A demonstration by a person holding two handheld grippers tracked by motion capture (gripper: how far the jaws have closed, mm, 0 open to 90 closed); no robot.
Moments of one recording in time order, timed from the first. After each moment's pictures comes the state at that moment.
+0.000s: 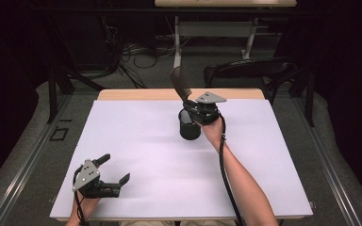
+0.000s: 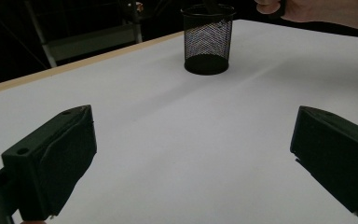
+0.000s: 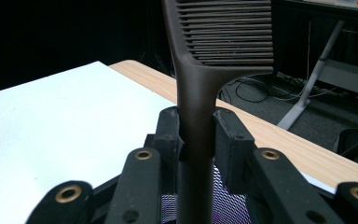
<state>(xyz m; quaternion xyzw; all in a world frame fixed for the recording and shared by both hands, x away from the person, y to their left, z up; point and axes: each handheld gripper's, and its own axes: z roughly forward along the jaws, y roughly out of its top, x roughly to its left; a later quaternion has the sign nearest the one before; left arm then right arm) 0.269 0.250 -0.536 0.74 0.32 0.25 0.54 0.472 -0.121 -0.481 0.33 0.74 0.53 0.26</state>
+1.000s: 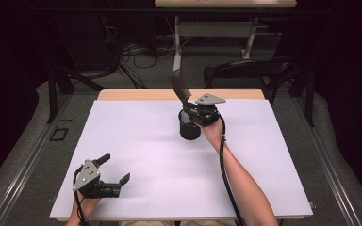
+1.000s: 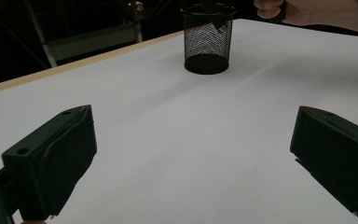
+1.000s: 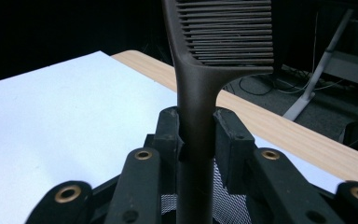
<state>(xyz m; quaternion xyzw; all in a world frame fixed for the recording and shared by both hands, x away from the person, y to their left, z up) 0.268 0.249 -0.536 0.74 0.32 0.25 0.53 0.473 -0.121 -0.489 0.33 0.75 0.52 0.25</state>
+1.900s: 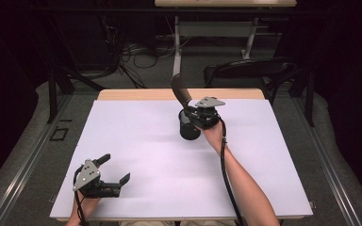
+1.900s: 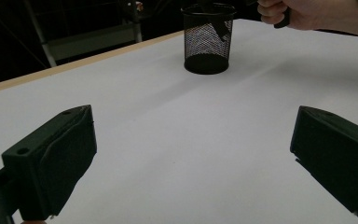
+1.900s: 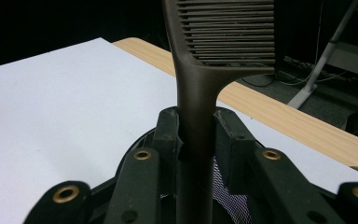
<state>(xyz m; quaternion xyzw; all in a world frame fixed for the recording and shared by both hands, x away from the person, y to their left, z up) 0.269 0.249 -0.536 0.74 0.32 0.25 0.53 0.469 -0.123 -0.497 0.34 0.76 0.50 0.24</state>
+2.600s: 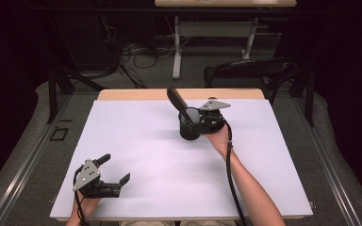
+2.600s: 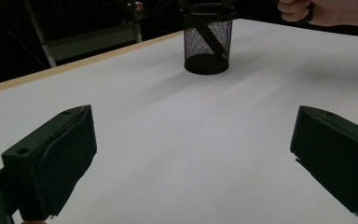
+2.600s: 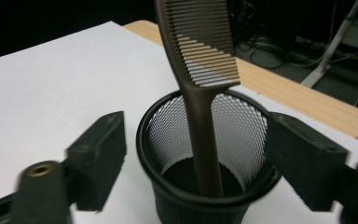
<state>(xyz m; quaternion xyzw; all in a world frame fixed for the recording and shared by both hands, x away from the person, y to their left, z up) 0.269 0.249 -0.536 0.74 0.32 0.25 0.53 0.449 -0.138 -0.491 0.35 0.78 0.49 0.21</state>
